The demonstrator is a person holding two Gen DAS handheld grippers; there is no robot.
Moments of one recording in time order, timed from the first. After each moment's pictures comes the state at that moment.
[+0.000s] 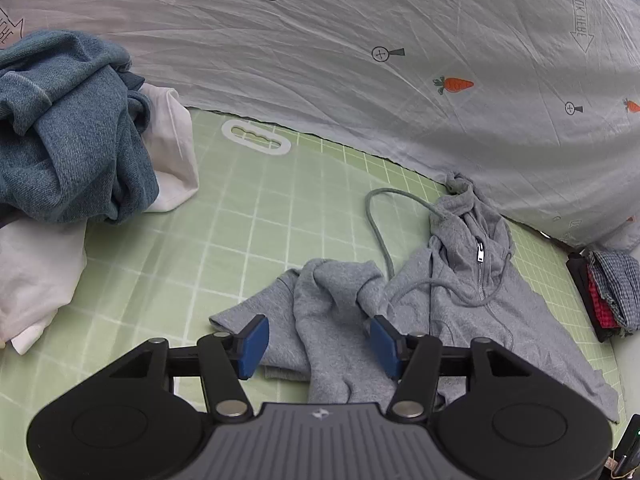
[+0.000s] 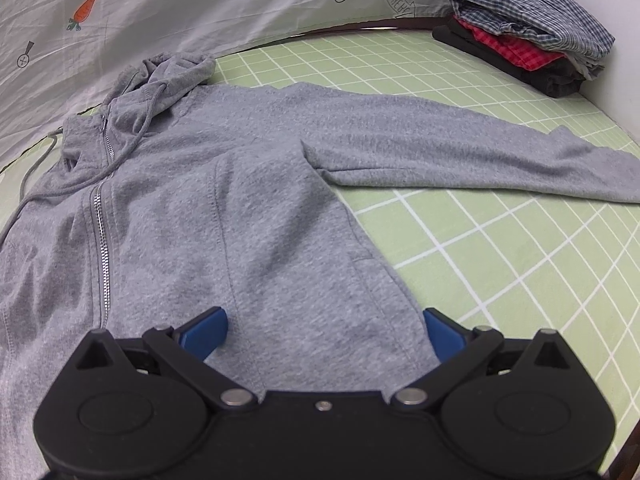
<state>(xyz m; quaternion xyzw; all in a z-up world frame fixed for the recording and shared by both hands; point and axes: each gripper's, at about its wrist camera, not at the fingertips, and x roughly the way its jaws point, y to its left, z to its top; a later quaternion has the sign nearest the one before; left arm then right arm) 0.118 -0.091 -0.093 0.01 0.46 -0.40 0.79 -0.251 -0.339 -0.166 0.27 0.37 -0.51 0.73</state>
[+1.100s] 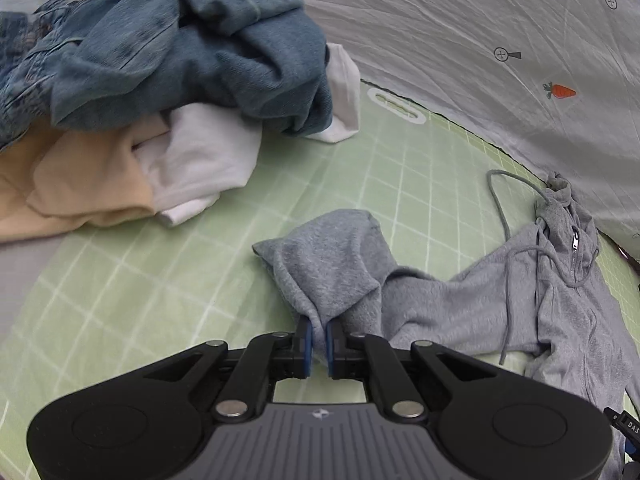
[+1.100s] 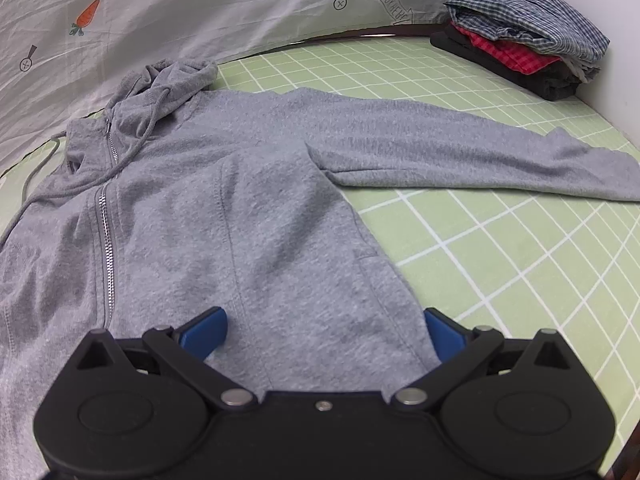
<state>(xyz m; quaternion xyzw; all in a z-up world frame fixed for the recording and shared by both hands) 0.087 0.019 -0.117 -0.01 0.50 -0.25 0.83 -0.251 -0.332 -0.167 0.26 0.36 -0.51 0.73</state>
